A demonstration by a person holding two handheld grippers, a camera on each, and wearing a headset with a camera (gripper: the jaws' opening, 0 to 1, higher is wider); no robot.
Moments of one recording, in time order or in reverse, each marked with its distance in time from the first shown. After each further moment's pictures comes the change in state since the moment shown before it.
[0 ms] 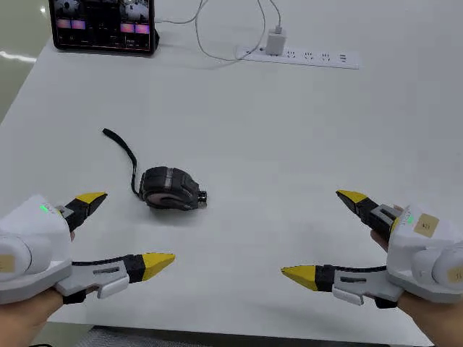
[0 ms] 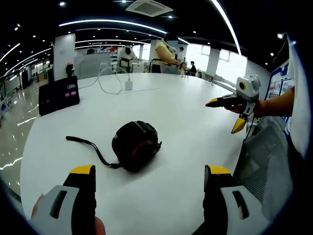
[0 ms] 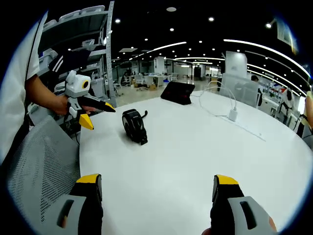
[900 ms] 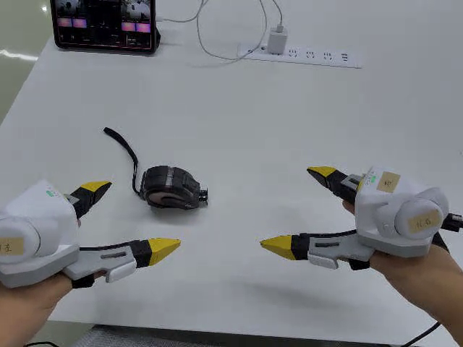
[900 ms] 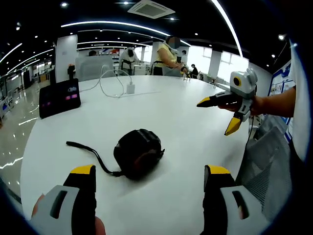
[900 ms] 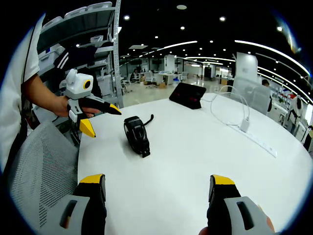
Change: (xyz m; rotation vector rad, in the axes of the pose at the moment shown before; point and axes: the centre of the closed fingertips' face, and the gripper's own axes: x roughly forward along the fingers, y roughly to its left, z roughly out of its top) left arm 0.008 0.003 0.012 -0.001 -0.017 0.010; right arm 0.033 -0.001 0.033 -0.059 0.020 0.073
